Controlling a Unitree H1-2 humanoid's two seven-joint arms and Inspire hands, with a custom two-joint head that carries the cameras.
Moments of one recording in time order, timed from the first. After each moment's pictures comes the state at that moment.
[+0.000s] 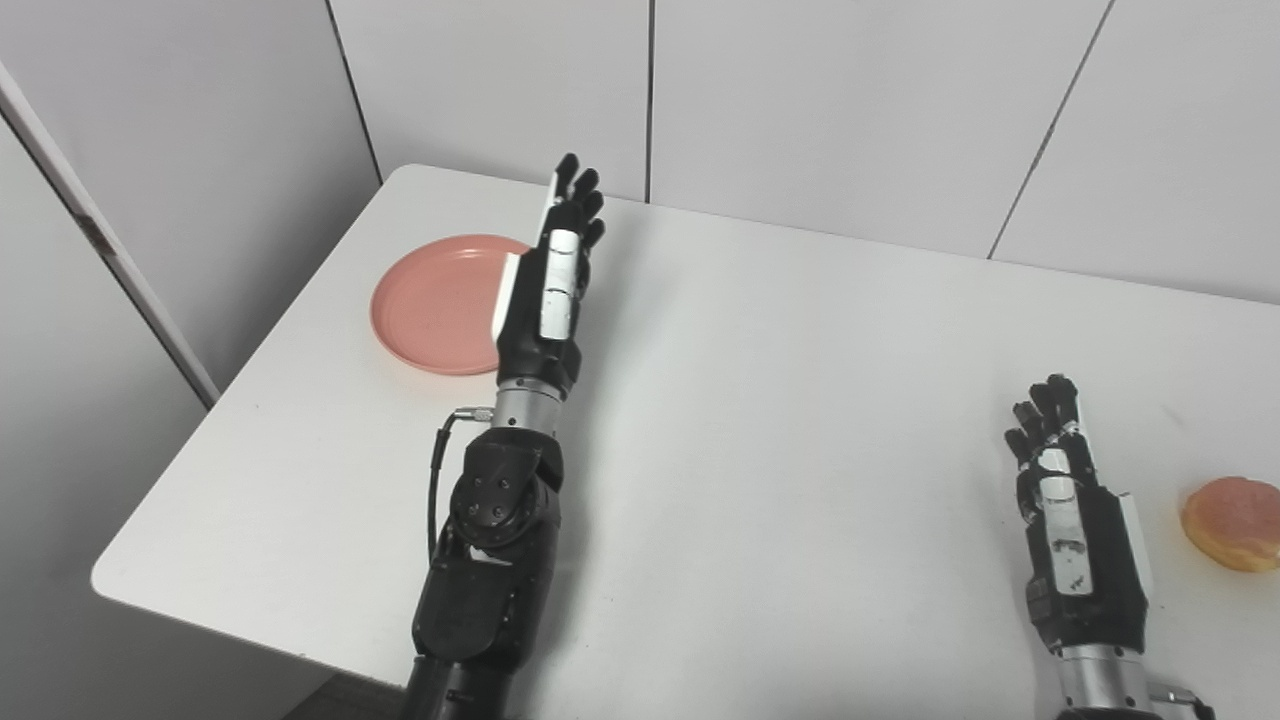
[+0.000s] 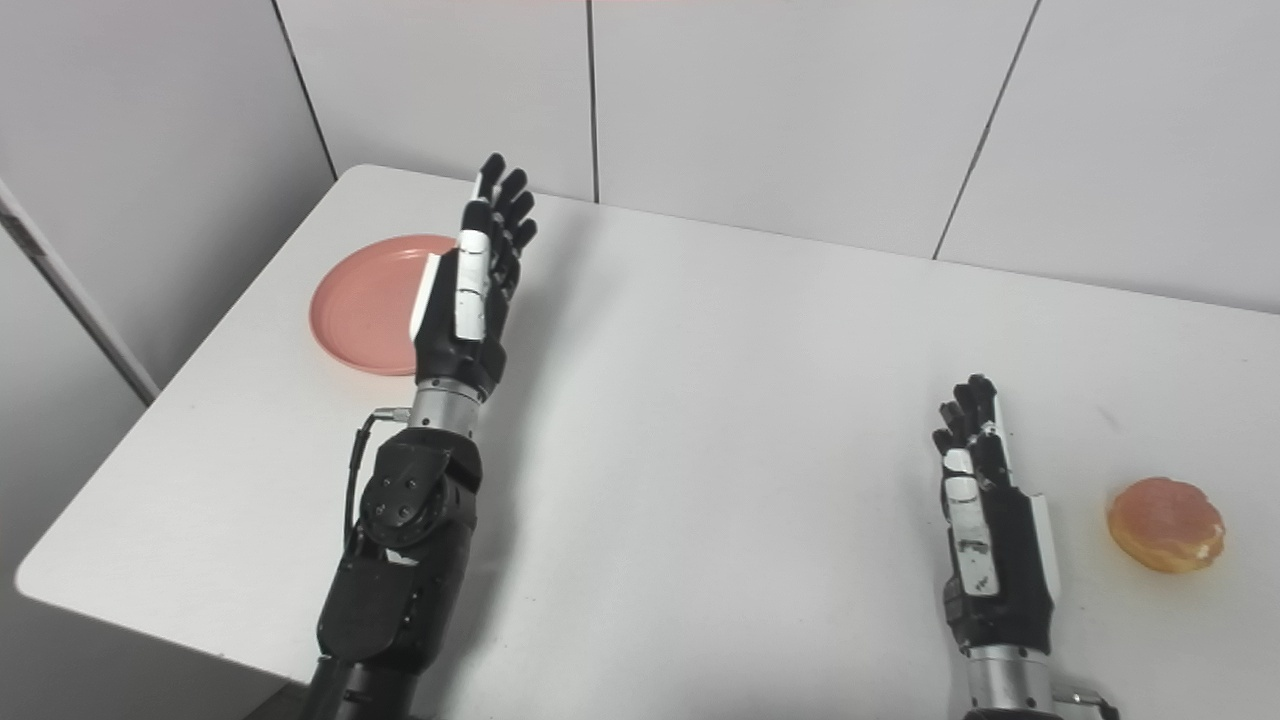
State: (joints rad) left arm -0.35 0.01 0.19 -0.01 -0.08 -0.08 0.11; right arm -0.13 -0.04 0.01 0.05 0.14 -0.17 0.14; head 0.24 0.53
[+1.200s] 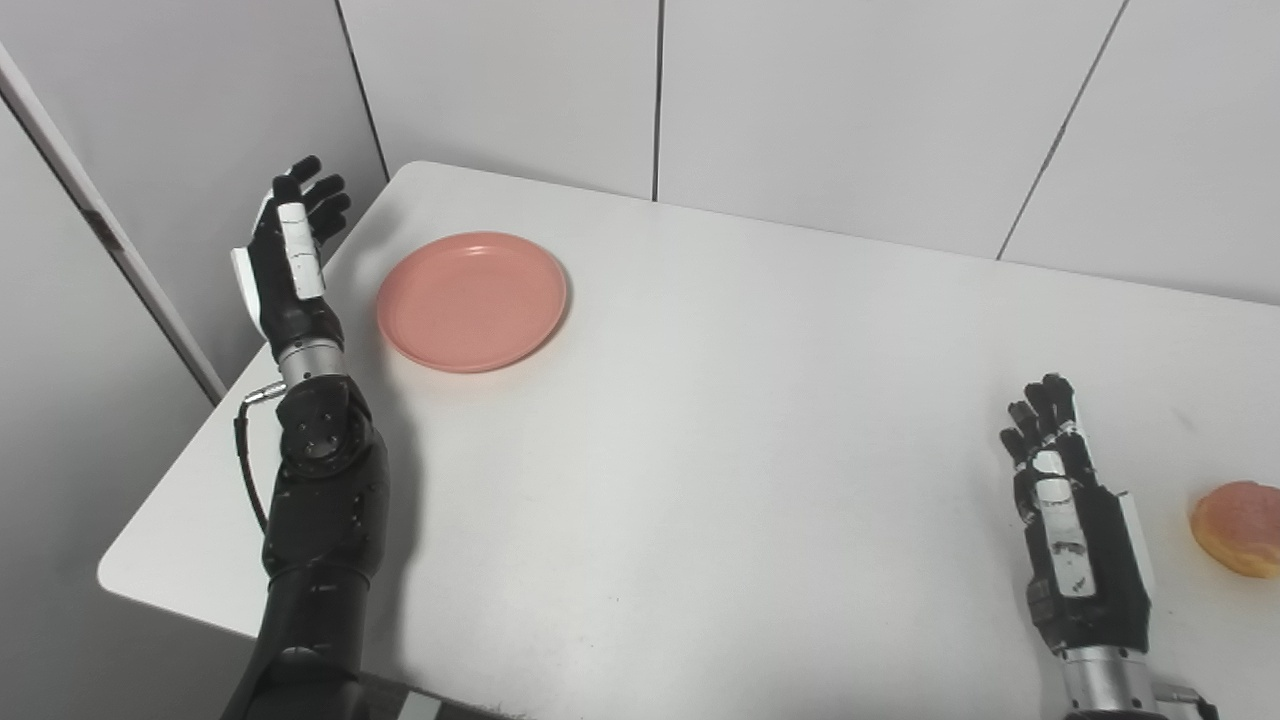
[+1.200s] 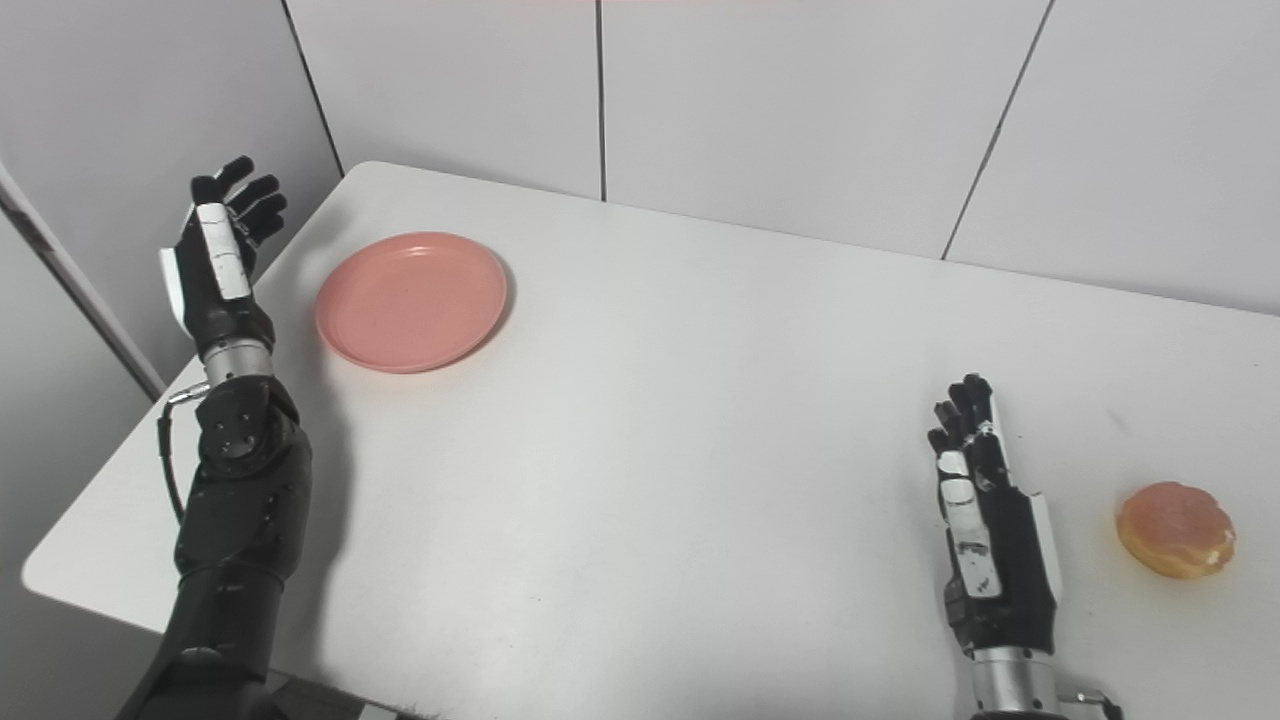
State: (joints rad) left arm -0.44 0.27 0.44 0.38 -0.09 -0.24 0.32; right arm -0.13 -0.06 0.01 0.05 0.17 -0.16 0.16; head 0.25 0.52
